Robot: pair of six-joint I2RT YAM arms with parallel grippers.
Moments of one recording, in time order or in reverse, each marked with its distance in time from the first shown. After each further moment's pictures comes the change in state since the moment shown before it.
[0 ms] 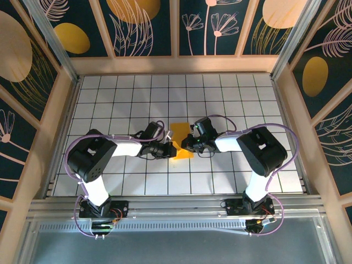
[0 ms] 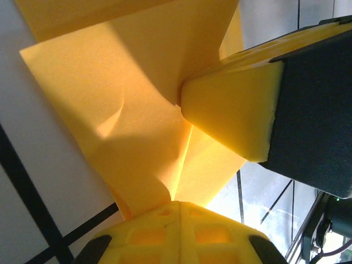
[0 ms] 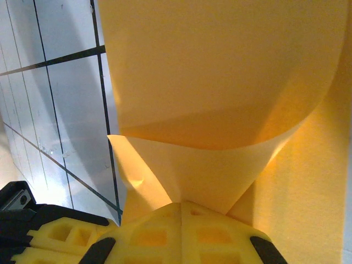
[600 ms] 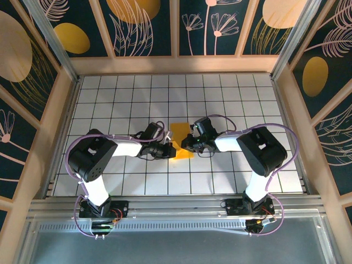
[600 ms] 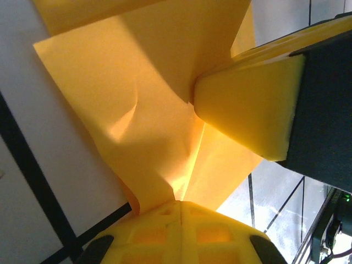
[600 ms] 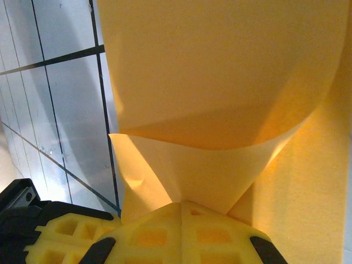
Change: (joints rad) left arm -0.002 0.008 -0.006 0.000 -0.015 0.018; right arm 0.001 0.000 0.015 -0.025 -0.001 0.000
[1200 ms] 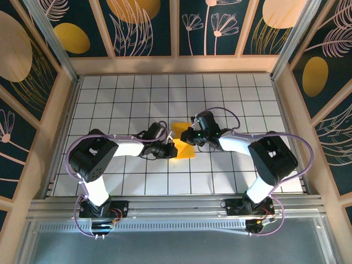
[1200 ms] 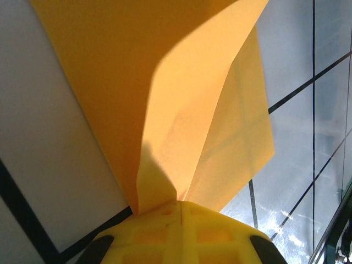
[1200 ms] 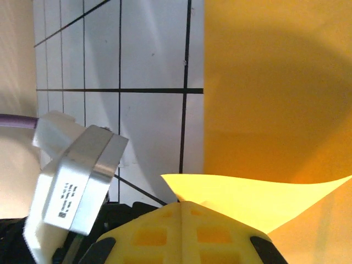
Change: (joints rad) left arm -0.031 0.008 0.037 -0.040 -0.055 0.023; right arm 0.001 -0.158 0.016 -0.035 0.050 -0.027
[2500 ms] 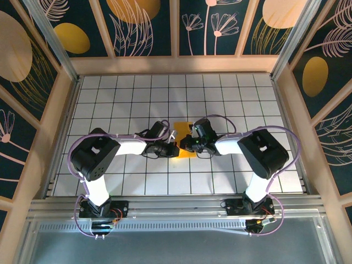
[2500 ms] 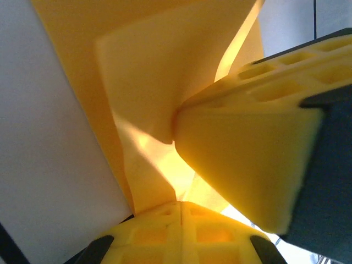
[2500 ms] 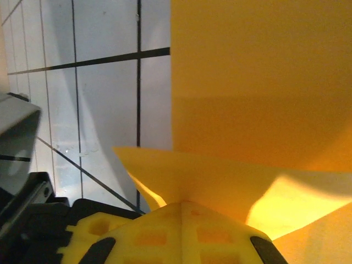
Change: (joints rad) left arm -0.016 0.023 0.047 -0.039 -0.025 0.014; right arm 0.031 0.131 -0.069 0.143 -0.001 0.011
